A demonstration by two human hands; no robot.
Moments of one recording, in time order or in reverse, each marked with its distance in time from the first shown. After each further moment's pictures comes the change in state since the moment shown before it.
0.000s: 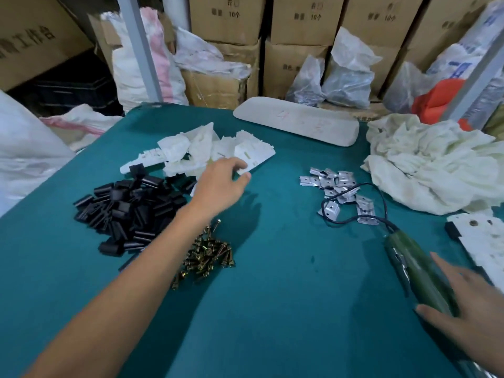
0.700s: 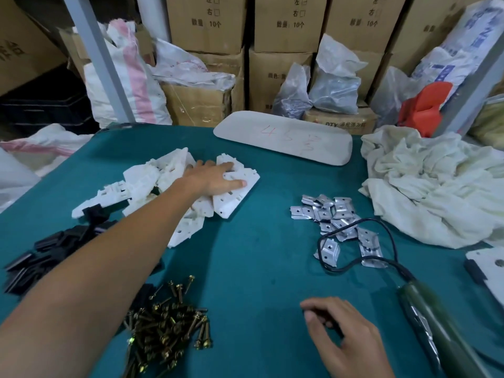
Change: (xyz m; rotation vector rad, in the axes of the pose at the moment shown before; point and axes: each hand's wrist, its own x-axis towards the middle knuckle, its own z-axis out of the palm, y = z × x) left_hand 0.180 -0.042 0.035 0.572 -0.482 -0.184; right_hand 0.034 -0.126 0.101 0.562 0.202 -0.393
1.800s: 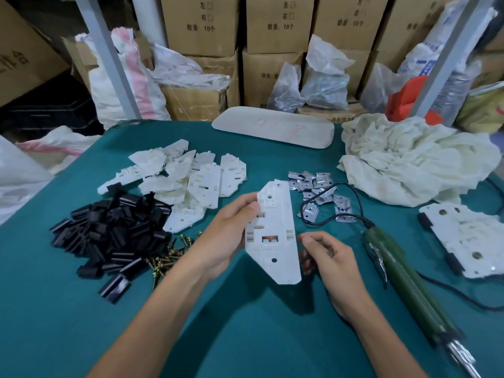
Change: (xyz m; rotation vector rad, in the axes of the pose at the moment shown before) left_hand -0.264 0.073 0.057 -1.513 -0.050 0.234; right_hand -0.001 -0.017 -0.019 0.730 -0.056 0.464
